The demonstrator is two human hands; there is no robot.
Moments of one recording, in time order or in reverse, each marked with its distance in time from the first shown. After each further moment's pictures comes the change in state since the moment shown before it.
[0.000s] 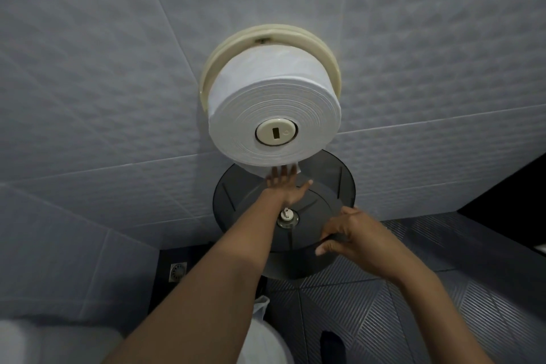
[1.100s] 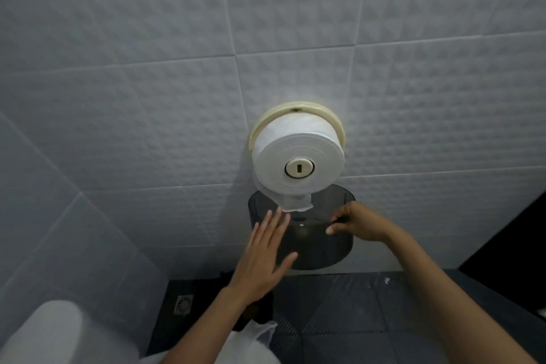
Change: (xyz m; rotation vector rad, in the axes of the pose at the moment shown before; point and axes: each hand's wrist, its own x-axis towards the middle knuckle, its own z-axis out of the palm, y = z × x) left_hand -0.246 -0.053 0.042 -0.032 0.737 0.422; right_hand 0.006 -0.029 -0.051 0.043 -0.079 0.100
